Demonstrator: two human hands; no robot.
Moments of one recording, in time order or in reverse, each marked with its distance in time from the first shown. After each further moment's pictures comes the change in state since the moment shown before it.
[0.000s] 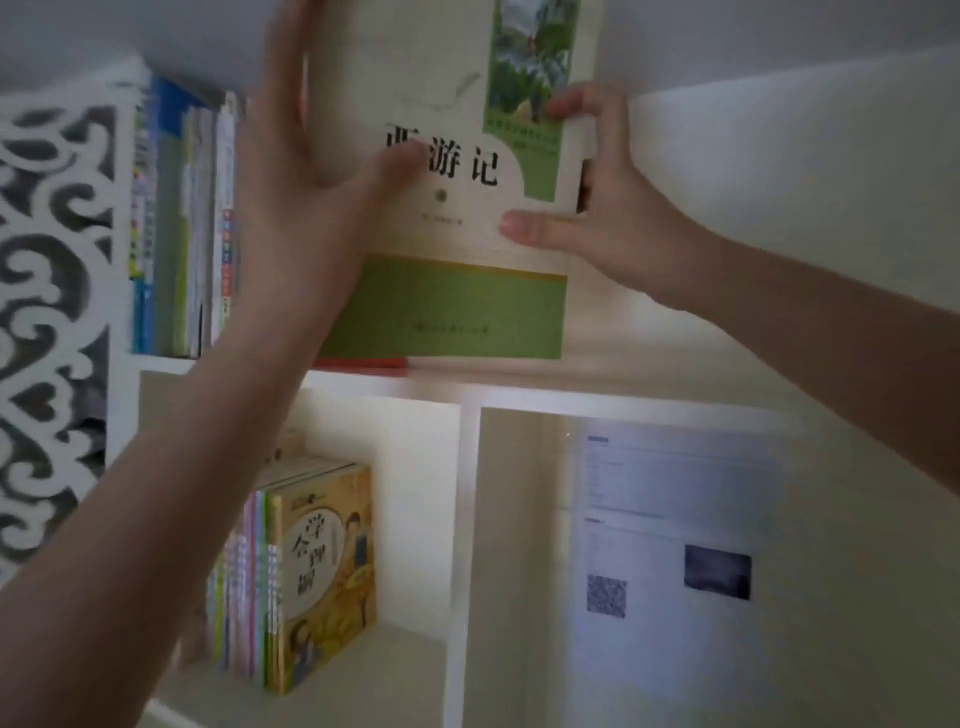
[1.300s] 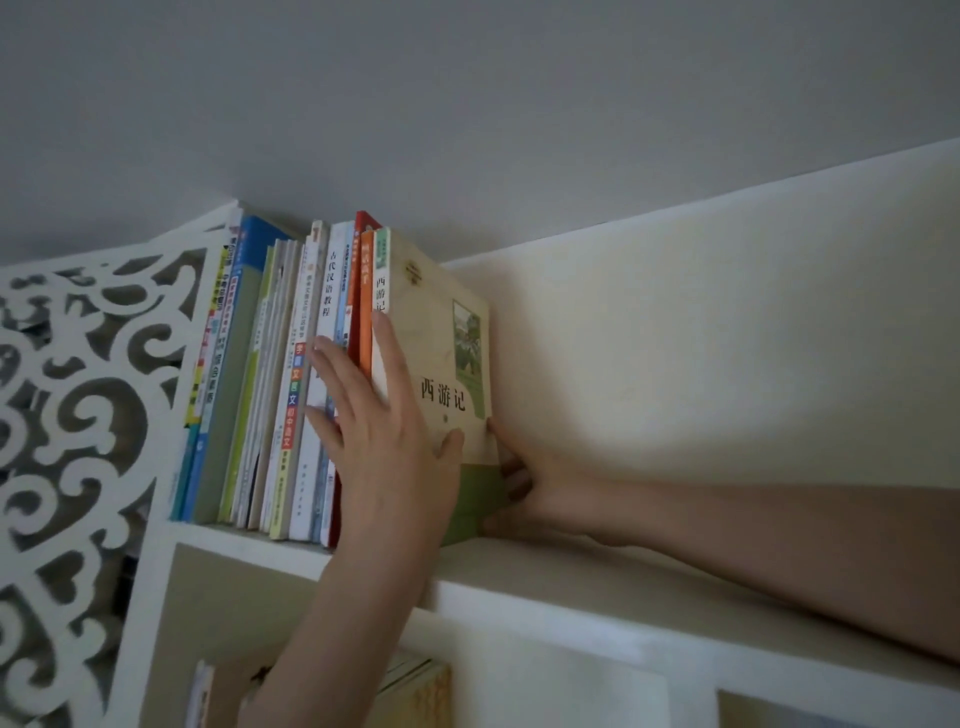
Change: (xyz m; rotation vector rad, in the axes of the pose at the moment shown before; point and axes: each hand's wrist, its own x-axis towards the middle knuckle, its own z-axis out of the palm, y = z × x) left_hand -0.019 -0.149 0.000 0.945 -0.149 -0.236; right_hand 0.073 0.165 0.155 0.120 -0.390 0.401
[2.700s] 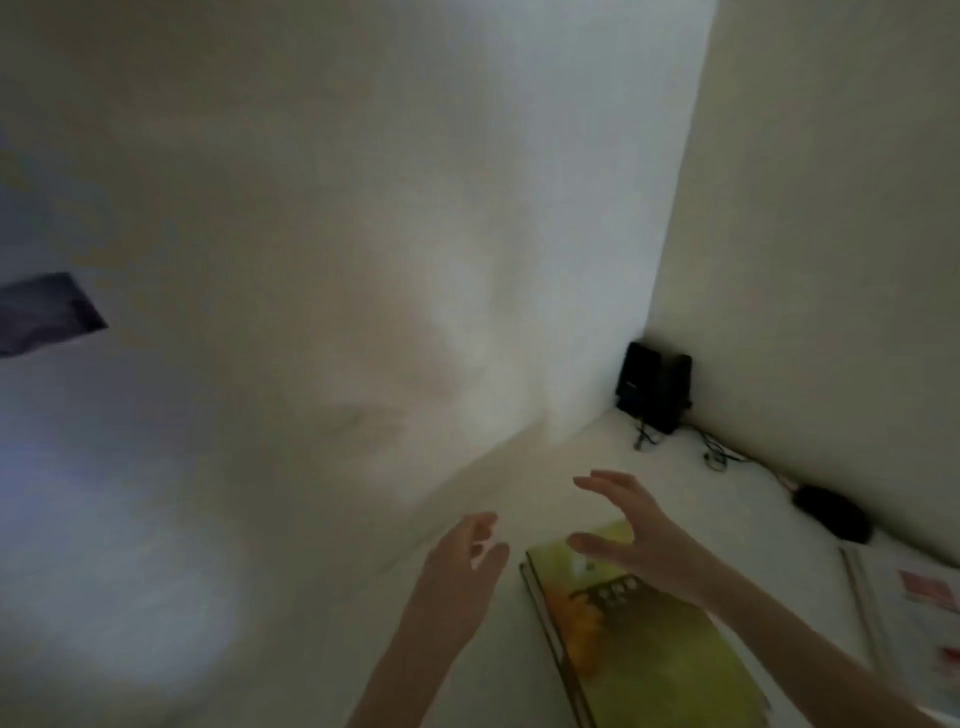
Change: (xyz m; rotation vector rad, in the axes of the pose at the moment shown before) left_hand -0.543 0.303 -0.031 -0.983 -1.981 0.006; right_hand -0.751 0.058 0.071 -0.050 0.629 1.391
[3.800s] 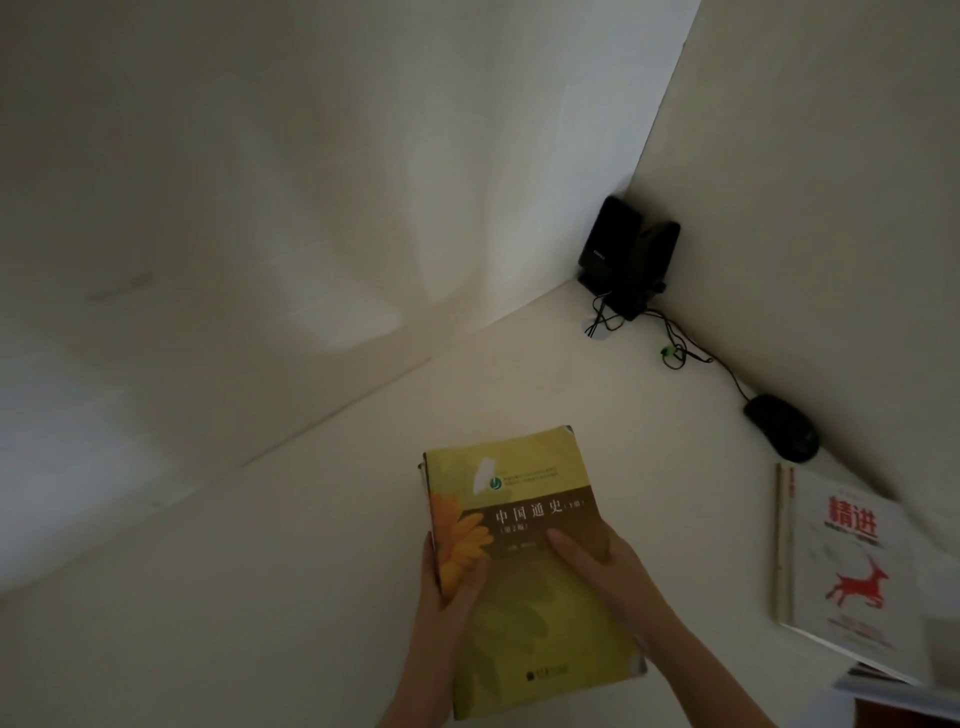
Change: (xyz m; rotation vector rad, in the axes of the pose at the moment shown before) left_hand 0.011 -0.106 0.194 -0.748 0.117 -0.618; right_hand -0.011 0.177 0.046 0.635 0.059 0.554
